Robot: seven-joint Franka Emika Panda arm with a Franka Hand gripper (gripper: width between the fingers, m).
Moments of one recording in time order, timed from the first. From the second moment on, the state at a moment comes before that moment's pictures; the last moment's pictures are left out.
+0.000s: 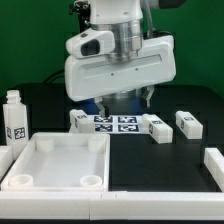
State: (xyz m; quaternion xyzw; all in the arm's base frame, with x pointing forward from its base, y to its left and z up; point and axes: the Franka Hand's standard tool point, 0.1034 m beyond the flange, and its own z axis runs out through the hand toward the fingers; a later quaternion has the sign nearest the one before) arm 0.480 -0.006 0.081 -0.99 -0.16 0.02 0.06
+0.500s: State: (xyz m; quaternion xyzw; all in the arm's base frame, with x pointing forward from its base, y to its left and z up) arm 0.491 -0.018 0.079 -0.99 -0.14 0.02 0.06
